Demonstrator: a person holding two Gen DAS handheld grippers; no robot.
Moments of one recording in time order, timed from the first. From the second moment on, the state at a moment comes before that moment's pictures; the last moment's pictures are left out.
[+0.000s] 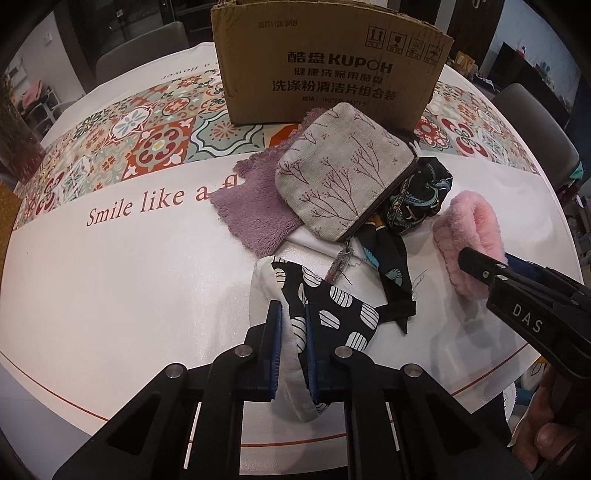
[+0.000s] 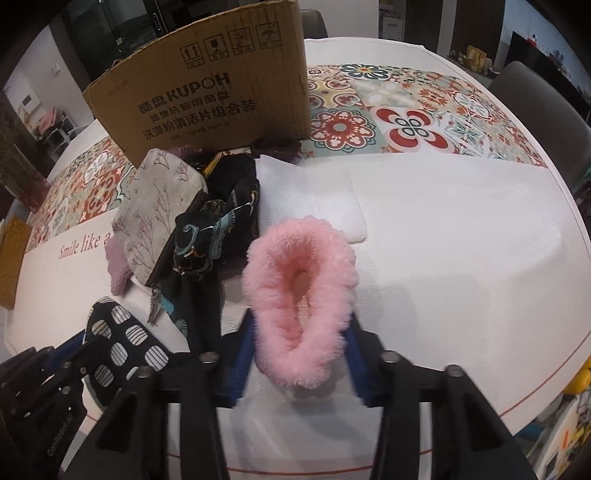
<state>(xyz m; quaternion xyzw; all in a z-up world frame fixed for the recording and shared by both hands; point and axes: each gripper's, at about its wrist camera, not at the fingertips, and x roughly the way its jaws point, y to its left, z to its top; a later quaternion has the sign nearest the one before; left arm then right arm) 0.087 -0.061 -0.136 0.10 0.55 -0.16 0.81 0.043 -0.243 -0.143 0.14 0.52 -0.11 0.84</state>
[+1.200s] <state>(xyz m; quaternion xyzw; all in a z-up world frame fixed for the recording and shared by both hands) 0.080 -0.041 -0.031 0.07 0.41 -0.17 0.89 0.035 -0.218 -0.022 0.07 0.38 -0.09 0.92</state>
